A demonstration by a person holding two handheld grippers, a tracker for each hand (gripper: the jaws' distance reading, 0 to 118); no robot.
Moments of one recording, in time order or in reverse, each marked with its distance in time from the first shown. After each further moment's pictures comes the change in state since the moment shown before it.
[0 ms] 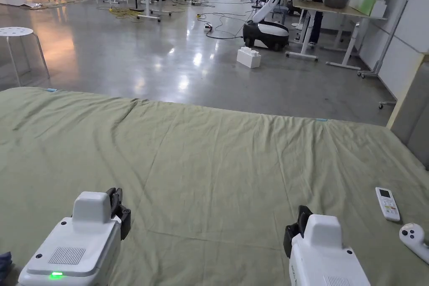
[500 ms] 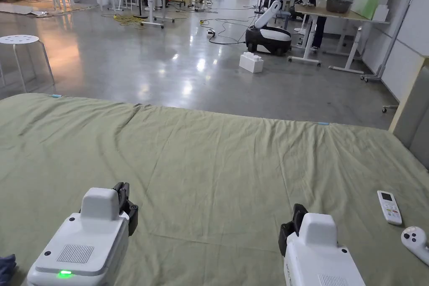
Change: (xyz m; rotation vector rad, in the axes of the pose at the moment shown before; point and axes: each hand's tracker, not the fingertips) left arm 0.017 0.016 0.014 0.078 -0.006 -0.051; right arm -0.003 0.006 0.004 0.025 0.019 -0.020
